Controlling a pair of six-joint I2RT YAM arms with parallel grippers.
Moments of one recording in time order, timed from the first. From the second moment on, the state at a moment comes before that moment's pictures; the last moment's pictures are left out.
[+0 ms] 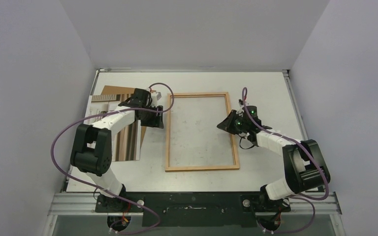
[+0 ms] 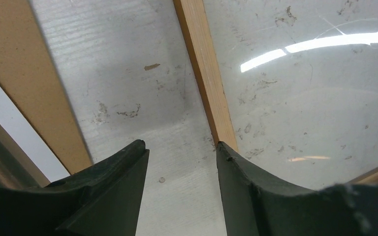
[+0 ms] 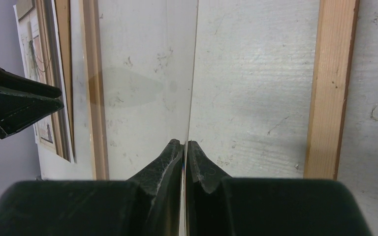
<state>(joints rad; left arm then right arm) -0.27 1.69 1.11 -0.47 0.24 -0.14 0.27 1.47 0.66 0.15 -0.36 0.68</state>
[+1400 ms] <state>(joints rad) -0.34 1.76 1.15 -0.41 0.21 -0.11 0.19 1.53 0.67 0.16 -0.50 0.63</state>
